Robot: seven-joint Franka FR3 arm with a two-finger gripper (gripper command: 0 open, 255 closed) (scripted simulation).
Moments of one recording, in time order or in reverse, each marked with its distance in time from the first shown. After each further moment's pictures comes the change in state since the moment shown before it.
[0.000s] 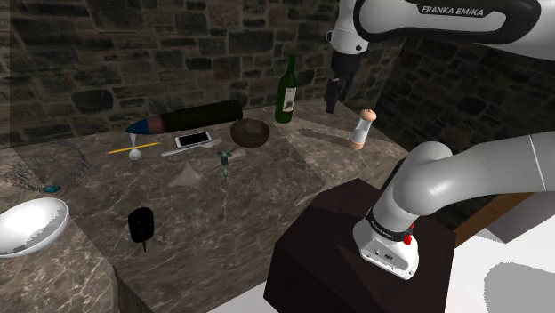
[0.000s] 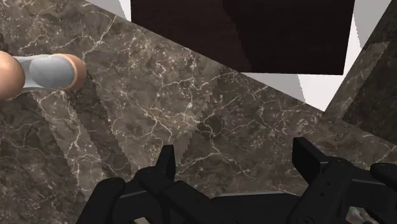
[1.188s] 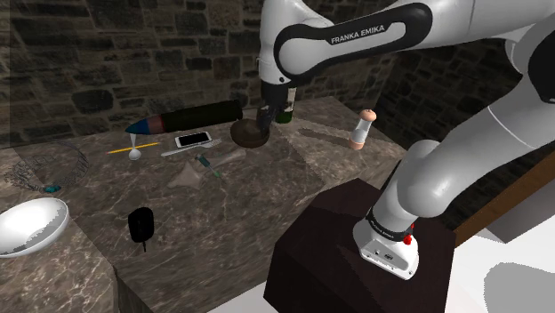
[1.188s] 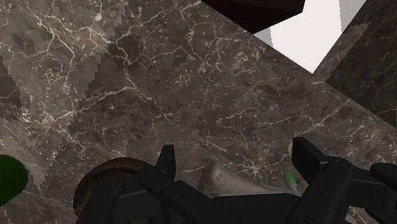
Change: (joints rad) arm 0.130 0.432 0.176 0.111 0.119 0.358 0.144
